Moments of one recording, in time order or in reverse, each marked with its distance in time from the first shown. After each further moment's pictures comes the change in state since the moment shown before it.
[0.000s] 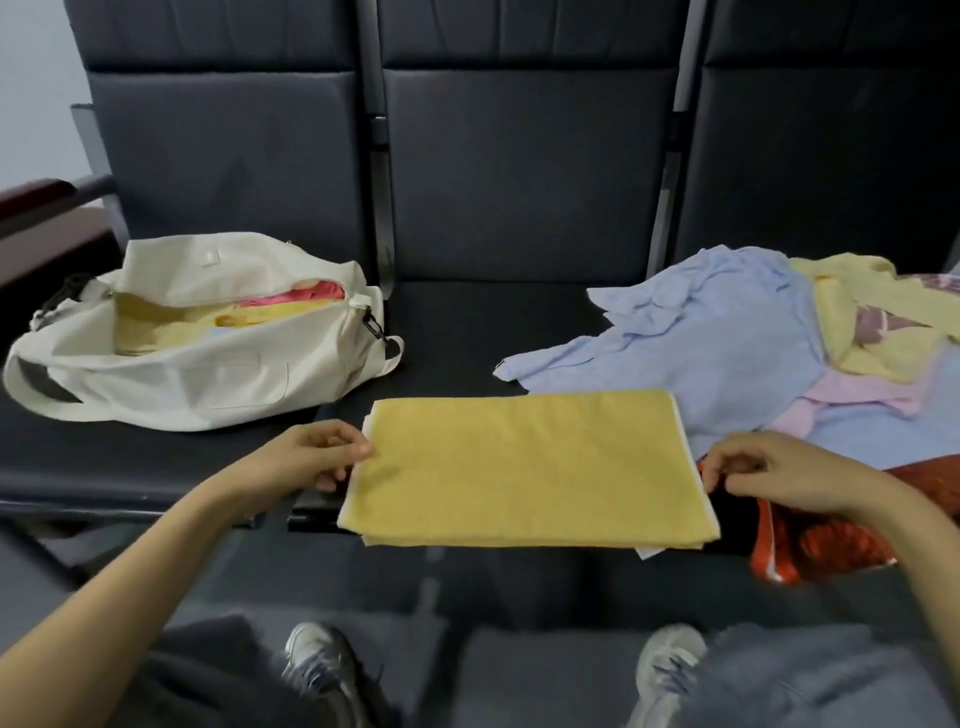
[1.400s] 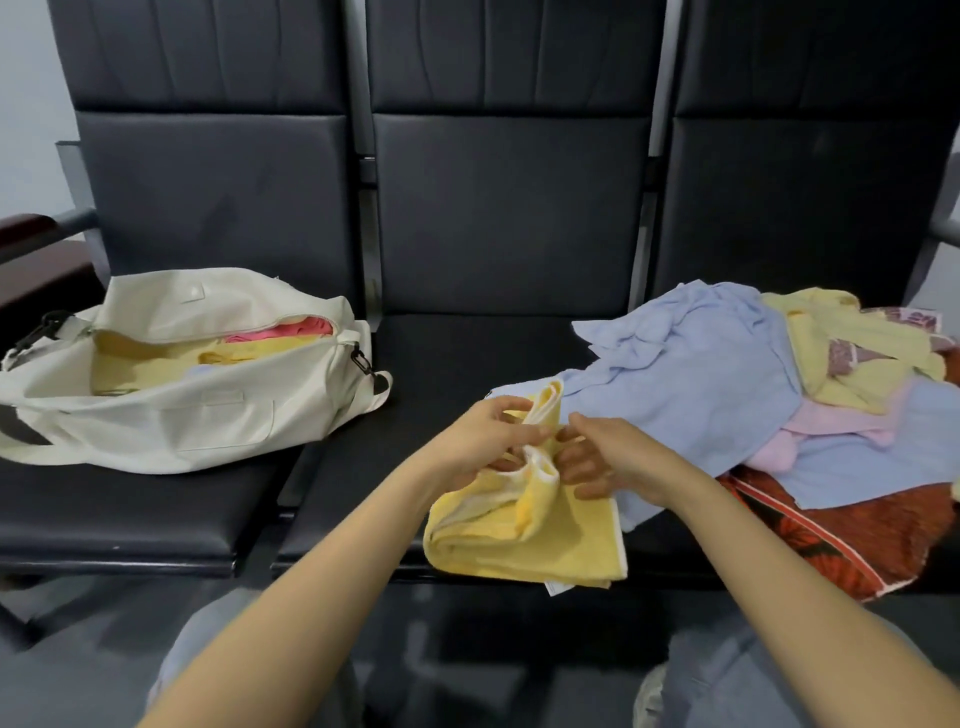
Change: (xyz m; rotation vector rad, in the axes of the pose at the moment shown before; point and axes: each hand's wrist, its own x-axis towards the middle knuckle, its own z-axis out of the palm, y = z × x) left_hand 0.054 0.123 0.129 -0.211 -0.179 0.119; right_hand 0.085 -0.112 0.048 0.682 0.129 0.263
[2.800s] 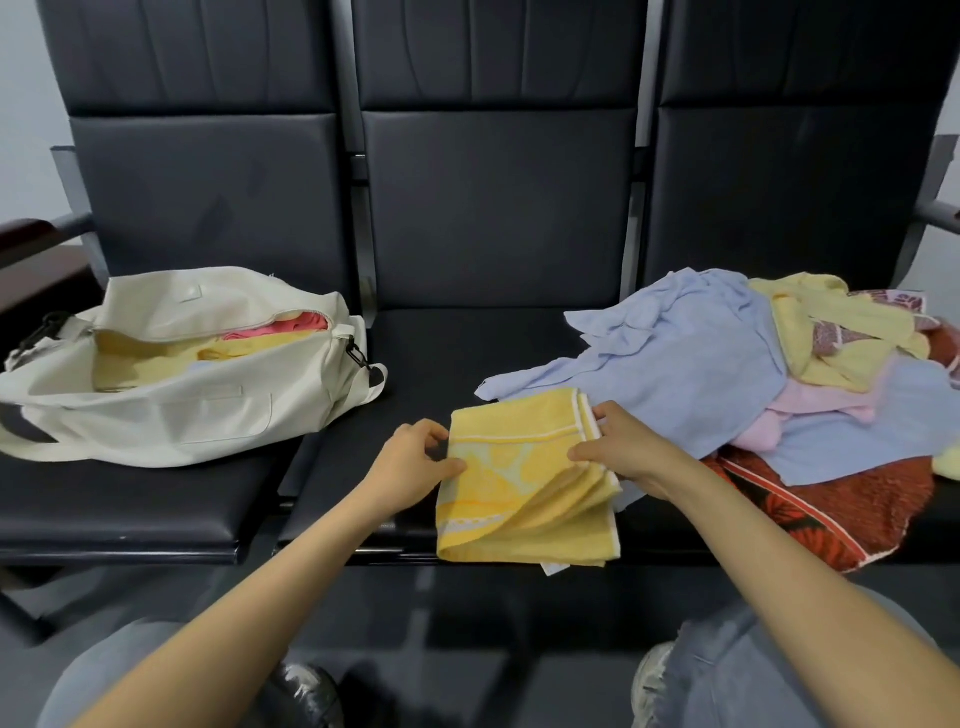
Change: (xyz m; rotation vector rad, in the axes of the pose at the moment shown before) left_hand -0.025 -0.057 -0.040 0.627 0.352 0.021; right_hand -0.006 0.016 -0.010 -0.260 0.116 -0.060
